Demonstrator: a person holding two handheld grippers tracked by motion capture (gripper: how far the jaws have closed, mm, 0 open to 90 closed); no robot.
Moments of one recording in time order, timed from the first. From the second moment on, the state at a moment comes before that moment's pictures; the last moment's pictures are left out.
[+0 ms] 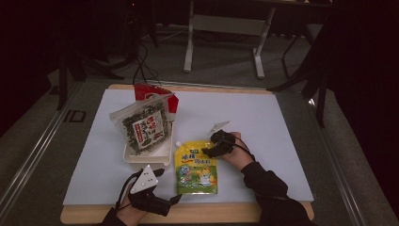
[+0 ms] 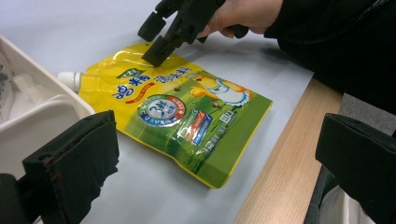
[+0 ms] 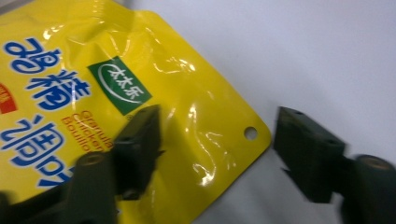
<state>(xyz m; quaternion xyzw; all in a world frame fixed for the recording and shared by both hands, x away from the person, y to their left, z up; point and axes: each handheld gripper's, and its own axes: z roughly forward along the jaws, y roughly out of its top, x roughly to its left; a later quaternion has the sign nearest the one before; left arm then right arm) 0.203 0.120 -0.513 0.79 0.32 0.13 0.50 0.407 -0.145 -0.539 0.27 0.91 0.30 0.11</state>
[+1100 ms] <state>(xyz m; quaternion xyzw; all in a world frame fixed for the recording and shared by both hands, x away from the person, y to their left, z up) 0.206 0.120 -0.512 0.79 0.32 0.13 0.50 0.393 -0.132 -0.532 0.22 0.93 0.29 0.07</state>
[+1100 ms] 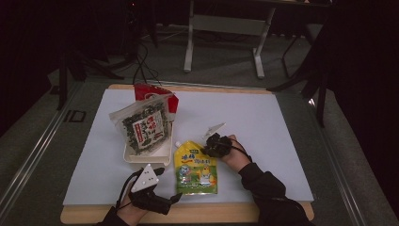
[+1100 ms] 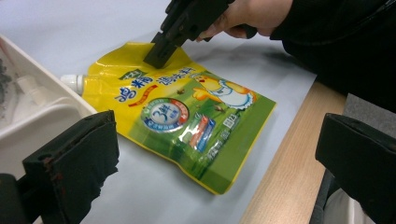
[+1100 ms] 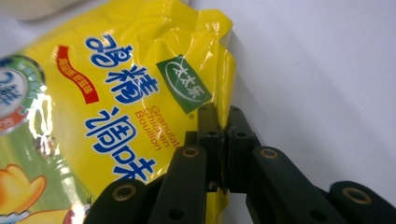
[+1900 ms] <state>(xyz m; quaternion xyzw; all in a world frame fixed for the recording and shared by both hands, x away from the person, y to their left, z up) 0.215 0.122 -0.497 0.79 0.31 0.12 0.51 0.368 -0.152 -0.481 0.20 0.91 0.35 0.09</state>
